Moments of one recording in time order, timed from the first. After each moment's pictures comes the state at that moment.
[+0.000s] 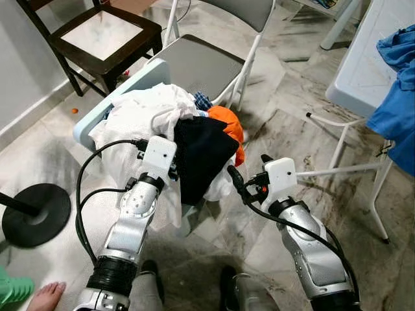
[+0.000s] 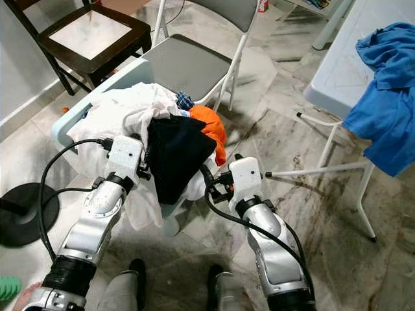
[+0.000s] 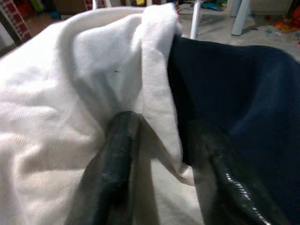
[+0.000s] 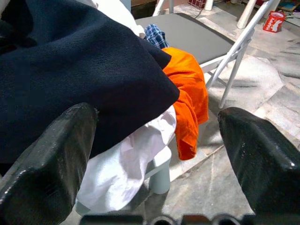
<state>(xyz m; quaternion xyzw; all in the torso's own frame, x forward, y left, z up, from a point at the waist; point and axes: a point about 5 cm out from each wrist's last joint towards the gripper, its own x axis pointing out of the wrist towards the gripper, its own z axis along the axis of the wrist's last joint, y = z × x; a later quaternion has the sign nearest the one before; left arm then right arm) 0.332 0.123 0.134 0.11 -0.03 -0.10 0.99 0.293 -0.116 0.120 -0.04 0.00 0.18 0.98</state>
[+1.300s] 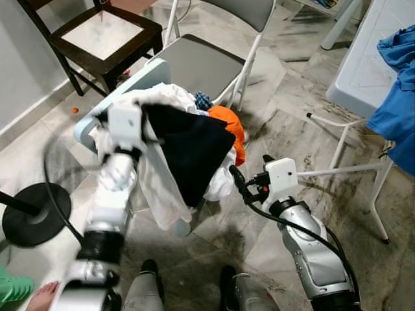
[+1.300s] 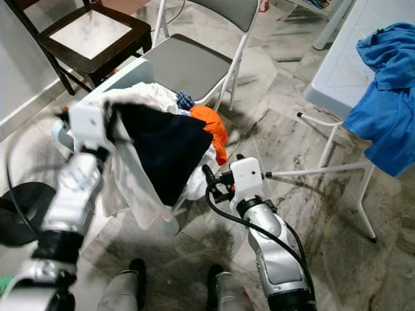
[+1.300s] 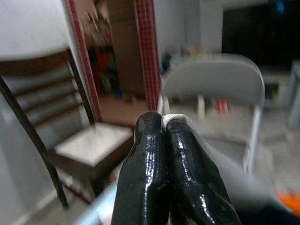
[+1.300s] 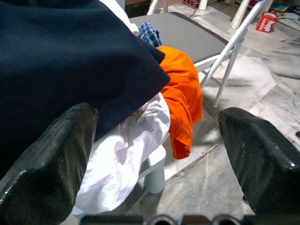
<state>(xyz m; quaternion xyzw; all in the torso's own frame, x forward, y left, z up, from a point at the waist) 0.355 0.162 0.232 0.09 -0.24 -0.01 0.97 0.295 -0.118 0.119 -0.04 0.00 0.17 0.98</state>
